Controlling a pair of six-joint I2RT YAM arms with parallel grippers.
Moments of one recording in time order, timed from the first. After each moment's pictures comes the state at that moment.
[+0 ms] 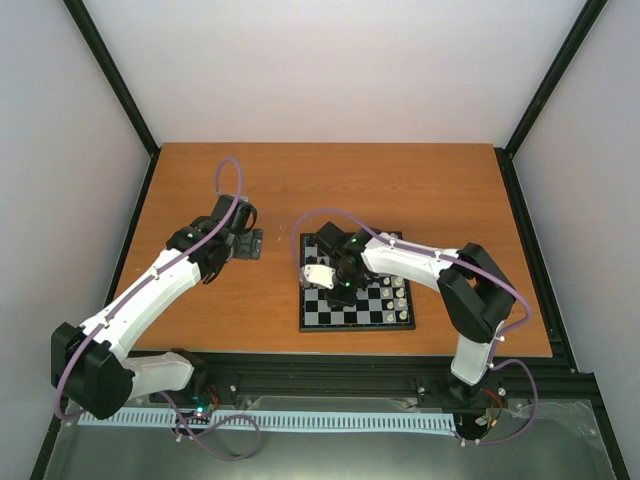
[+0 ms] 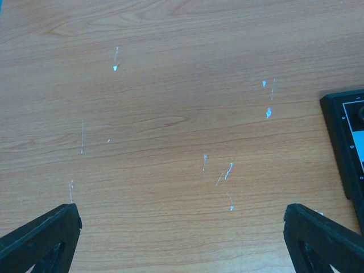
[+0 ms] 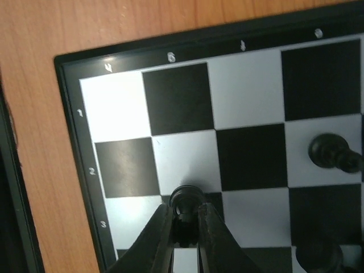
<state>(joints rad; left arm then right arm) -0.48 1.21 1.01 -0.76 -0.41 -0.26 0.83 1.80 1.22 -0.84 -0.27 -0.60</state>
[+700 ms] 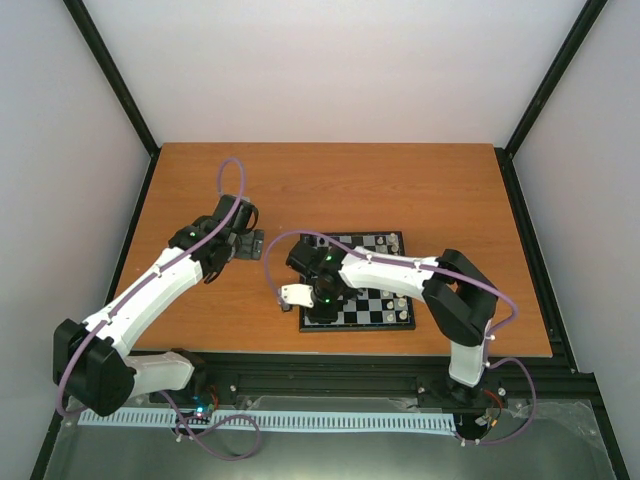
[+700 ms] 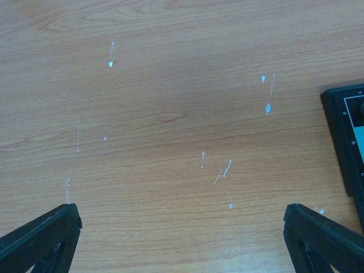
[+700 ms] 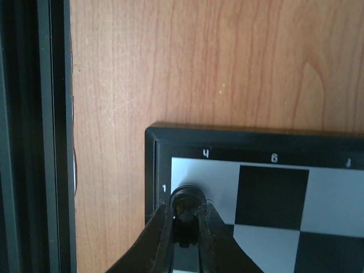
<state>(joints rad) -0.48 1.22 1.01 -0.76 -0.40 -0.26 1.01 1.85 1.29 -0.84 -0.26 -0.60</state>
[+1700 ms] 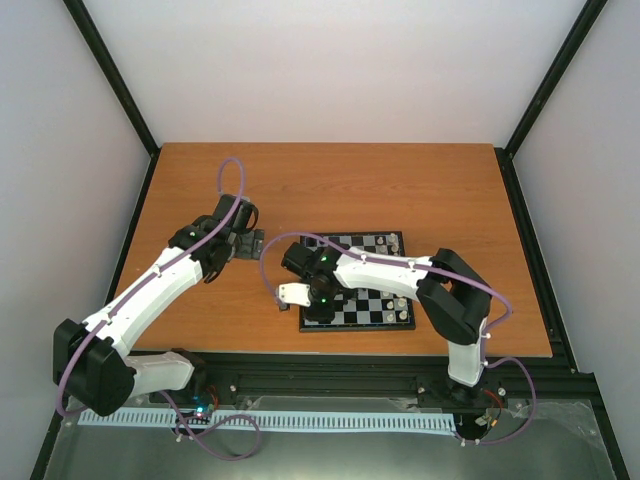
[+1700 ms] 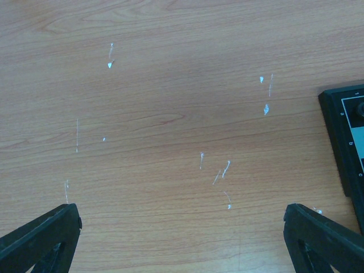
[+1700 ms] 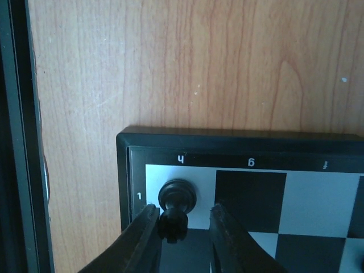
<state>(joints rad) -0.48 1.23 1.02 -0.76 -0.39 -0.26 1.03 1.90 1.33 -0.85 -0.19 -0.58</state>
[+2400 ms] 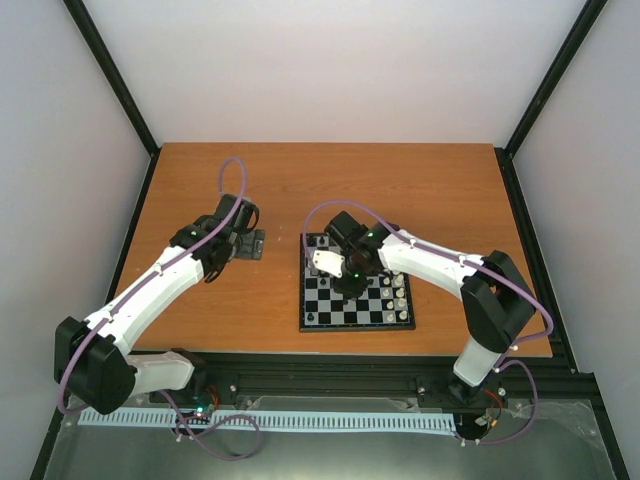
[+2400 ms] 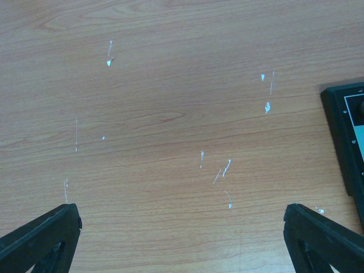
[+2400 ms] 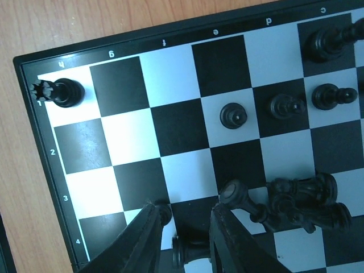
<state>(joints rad) -0.48 1.24 1.02 -0.76 -0.40 -0.26 0.79 1.69 1.20 -0.81 -0.19 -0.60</state>
